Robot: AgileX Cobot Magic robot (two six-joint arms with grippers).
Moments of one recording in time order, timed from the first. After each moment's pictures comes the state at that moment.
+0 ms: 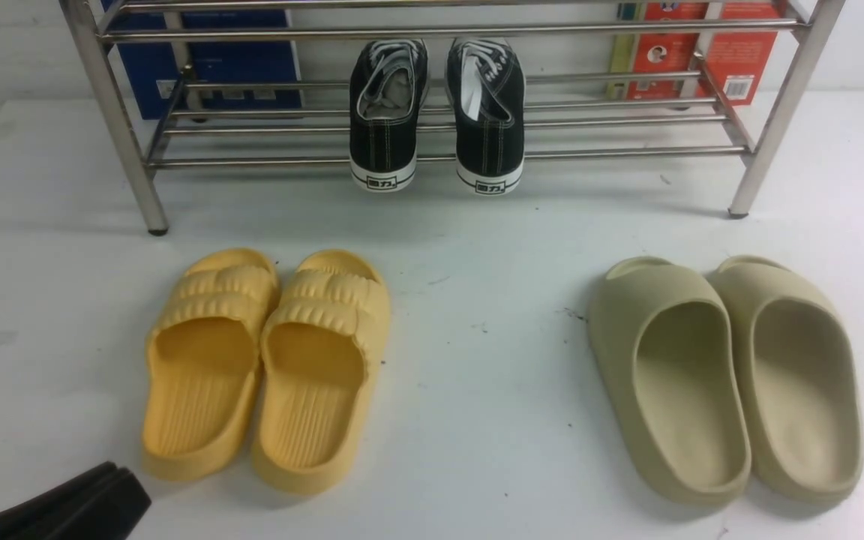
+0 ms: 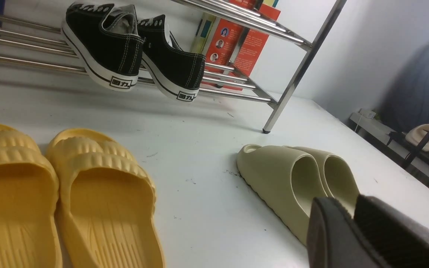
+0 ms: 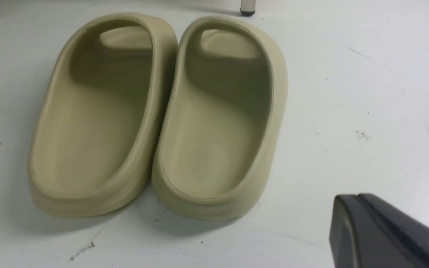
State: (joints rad) right arm -0.02 -0.01 0.01 0.04 0.40 -0.03; left arm -0.41 0.06 -0.18 -0.65 0.27 0.20
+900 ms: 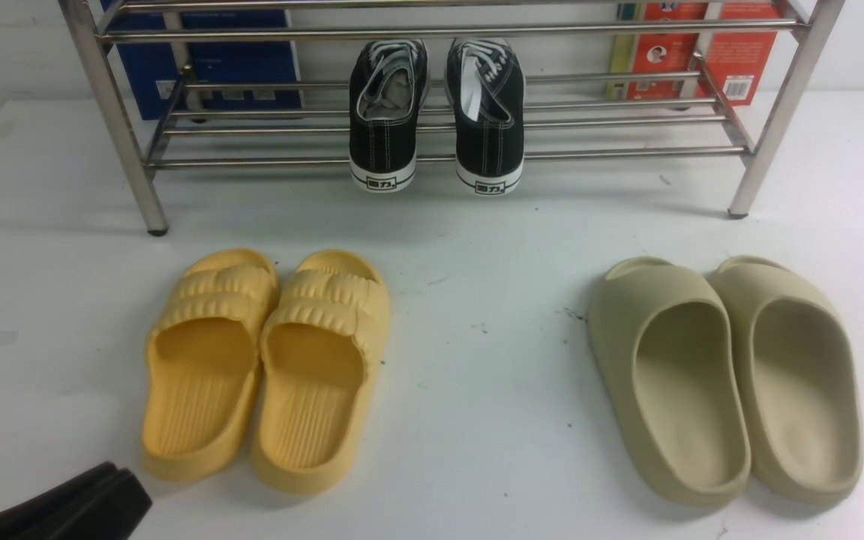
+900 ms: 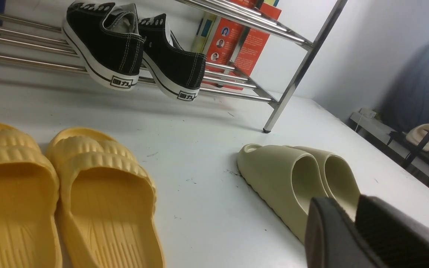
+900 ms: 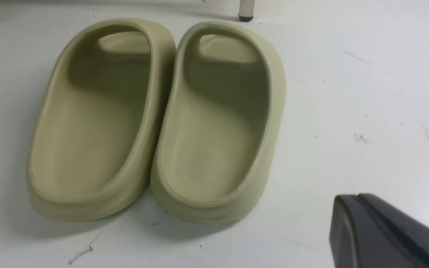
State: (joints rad) right arm -0.02 -0.01 0.01 0.04 0.39 -0.03; left arm -0.41 0.06 -0.18 -0.65 0.27 0.20
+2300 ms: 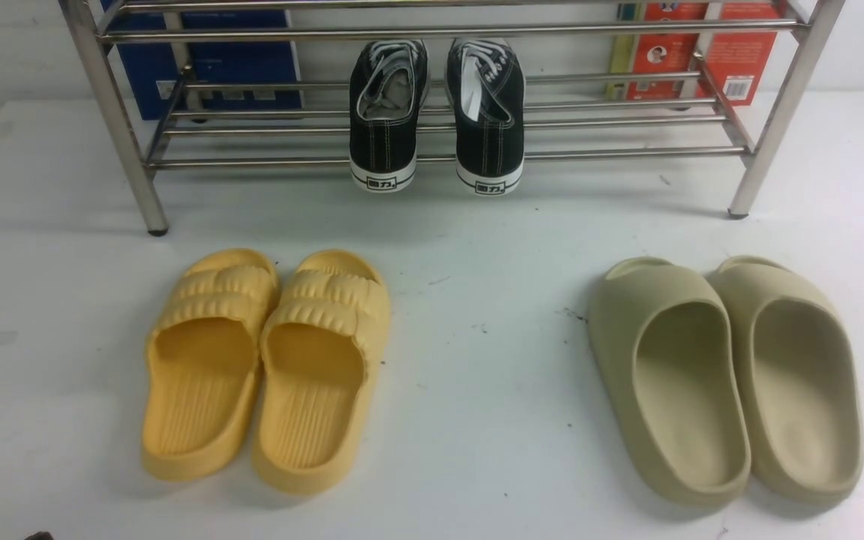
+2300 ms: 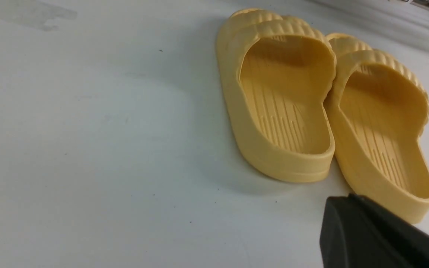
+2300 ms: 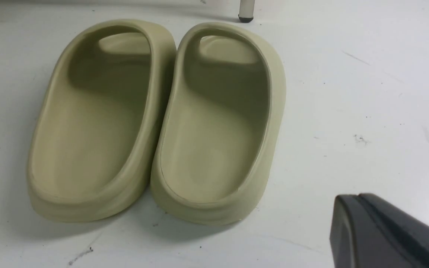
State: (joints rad) right arm -0.02 -0.01 0.01 0.04 0.39 -0.03; left arm -0.03 -0.01 0.03 -0.14 0.40 -0.21
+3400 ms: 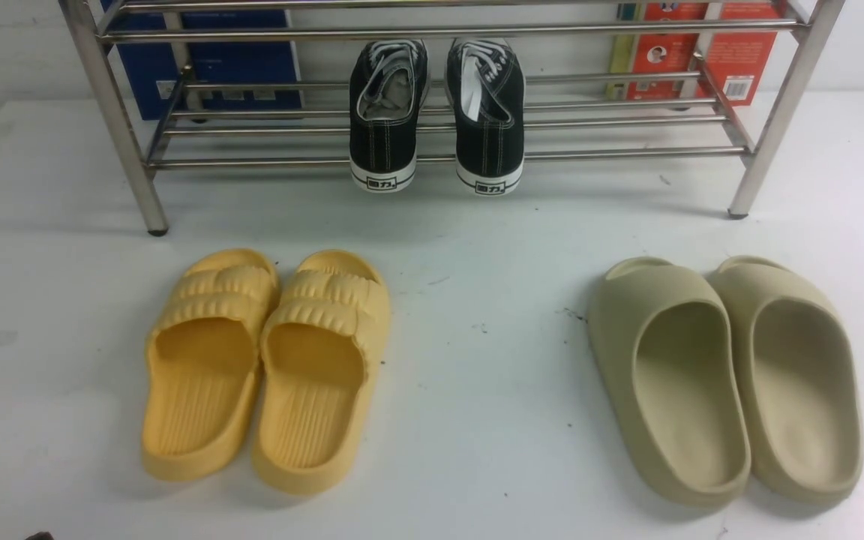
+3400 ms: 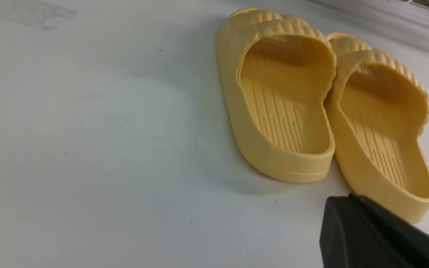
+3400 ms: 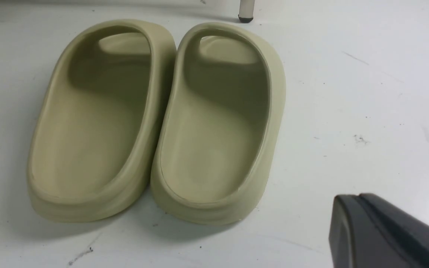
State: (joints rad) right arm -0.02 -0.01 0.01 0.04 0.39 -0.03; left arm -0.03 -0.01 0.03 -0.14 0.40 -0.21
